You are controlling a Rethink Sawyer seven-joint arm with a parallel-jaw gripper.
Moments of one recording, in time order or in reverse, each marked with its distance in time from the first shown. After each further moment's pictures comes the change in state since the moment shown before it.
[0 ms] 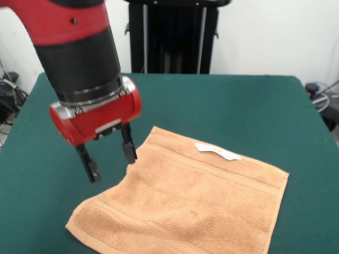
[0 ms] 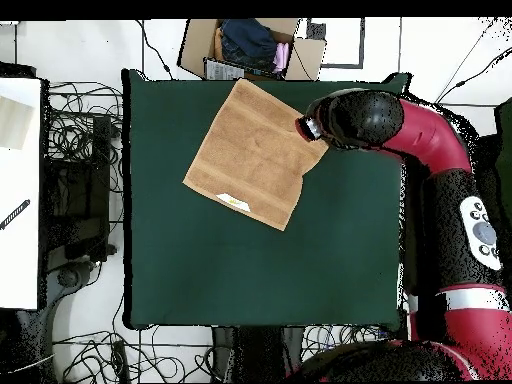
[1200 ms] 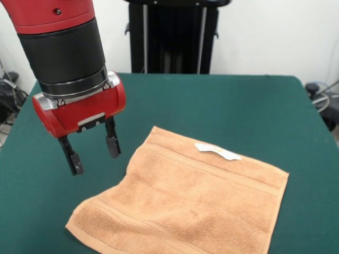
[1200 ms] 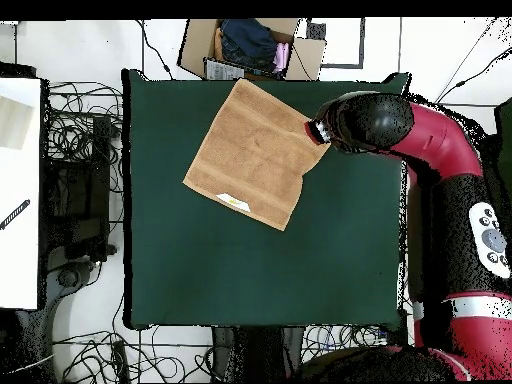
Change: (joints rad) arm 0.009 -0.015 -0.056 0.000 0.008 0.001 0.000
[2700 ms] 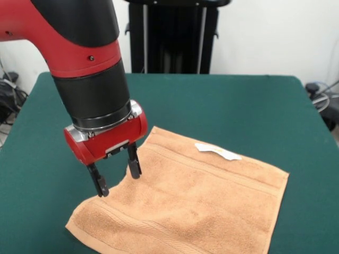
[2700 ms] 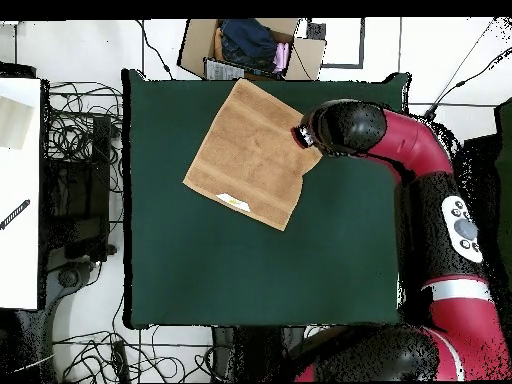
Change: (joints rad) arm 0.025 0.078 -0.002 -0.001 -0.012 -0.065 0.000
